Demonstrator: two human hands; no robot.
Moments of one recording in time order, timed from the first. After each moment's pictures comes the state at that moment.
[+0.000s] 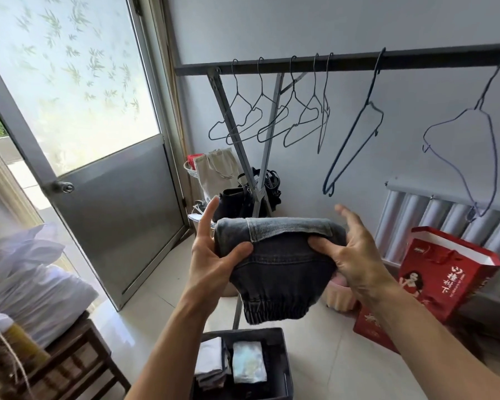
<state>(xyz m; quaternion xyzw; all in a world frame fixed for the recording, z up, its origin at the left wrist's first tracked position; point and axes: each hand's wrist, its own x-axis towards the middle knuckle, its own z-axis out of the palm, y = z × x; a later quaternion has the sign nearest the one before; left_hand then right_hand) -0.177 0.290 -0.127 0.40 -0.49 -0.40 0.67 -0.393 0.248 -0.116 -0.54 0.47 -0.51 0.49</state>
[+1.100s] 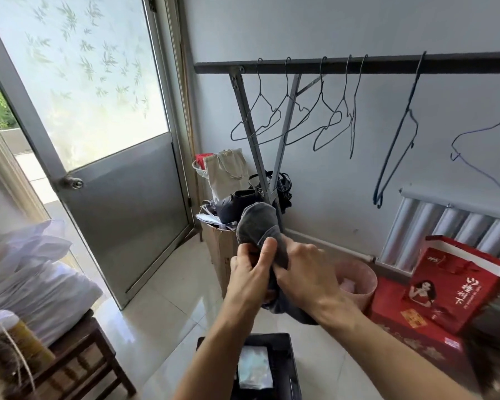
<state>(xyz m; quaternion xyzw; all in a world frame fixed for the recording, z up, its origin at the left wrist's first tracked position) -0.171 0.279 -0.152 0.58 -0.41 -0.44 0.55 -0.283 0.256 -0.121 -0.81 0.52 -0.27 0.05</state>
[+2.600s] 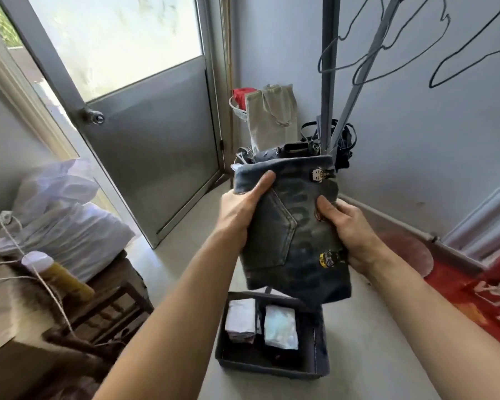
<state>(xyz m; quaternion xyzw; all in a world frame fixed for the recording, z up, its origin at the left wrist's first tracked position) -0.006 0.121 -0.176 0.64 -0.23 -0.47 0.57 -0.191 0.085 -0.188 -0.48 0.43 -0.39 0.66</state>
